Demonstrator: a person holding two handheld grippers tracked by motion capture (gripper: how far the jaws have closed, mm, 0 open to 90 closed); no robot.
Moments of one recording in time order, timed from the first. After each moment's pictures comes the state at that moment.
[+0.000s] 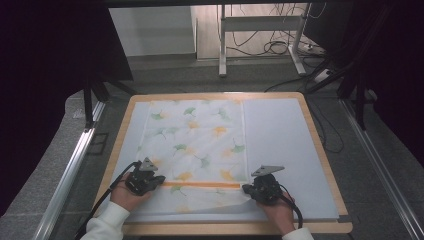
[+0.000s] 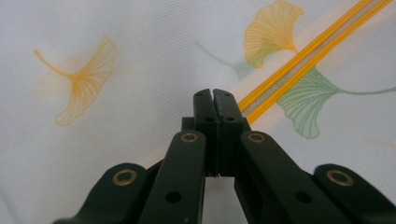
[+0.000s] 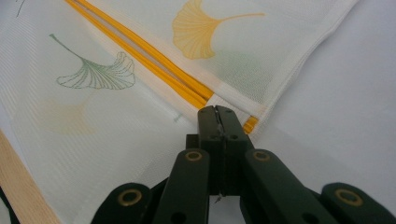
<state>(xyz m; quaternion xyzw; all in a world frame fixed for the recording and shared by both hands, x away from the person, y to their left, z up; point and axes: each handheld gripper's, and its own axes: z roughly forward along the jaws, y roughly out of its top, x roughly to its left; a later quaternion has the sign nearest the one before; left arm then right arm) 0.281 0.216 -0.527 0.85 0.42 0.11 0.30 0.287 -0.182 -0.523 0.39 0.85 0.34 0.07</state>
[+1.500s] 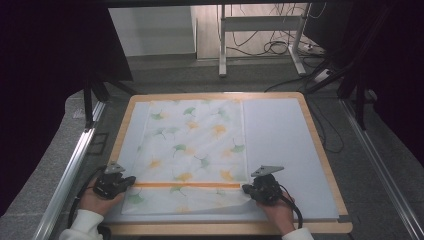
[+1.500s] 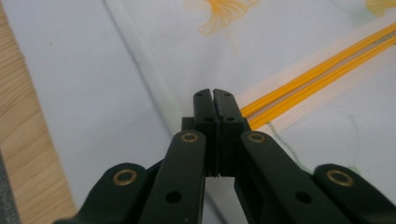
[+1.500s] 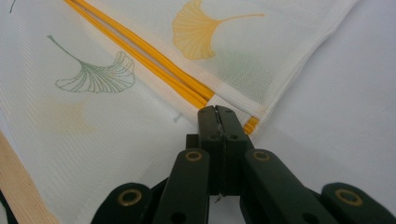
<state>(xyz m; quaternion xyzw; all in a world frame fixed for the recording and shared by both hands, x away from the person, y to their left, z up) 0.258 0.295 -0.530 0.80 0.50 0.15 0.29 0.286 -0.181 -0.523 0.39 0.86 0.34 0.08</state>
